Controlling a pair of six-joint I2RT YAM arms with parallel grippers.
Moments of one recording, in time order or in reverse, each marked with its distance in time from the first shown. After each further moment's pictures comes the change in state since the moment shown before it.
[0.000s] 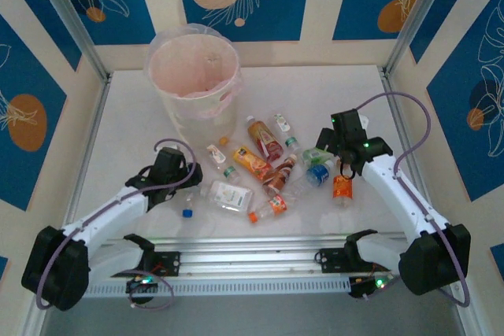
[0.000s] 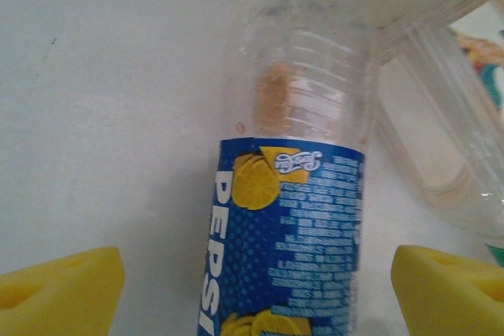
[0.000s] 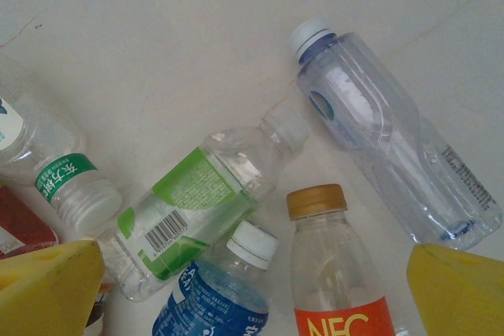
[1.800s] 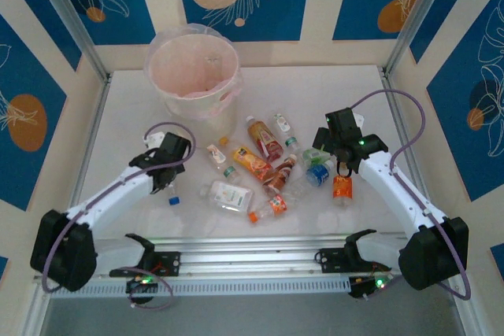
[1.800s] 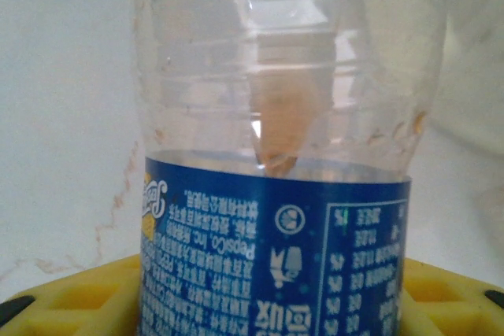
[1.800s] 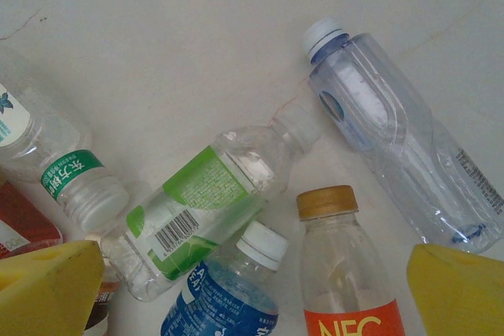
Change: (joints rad) left arm 0.000 0.080 0.249 -0.290 -0.376 -0.126; right arm 0.033 0.031 0.017 -0.003 0.023 0.011
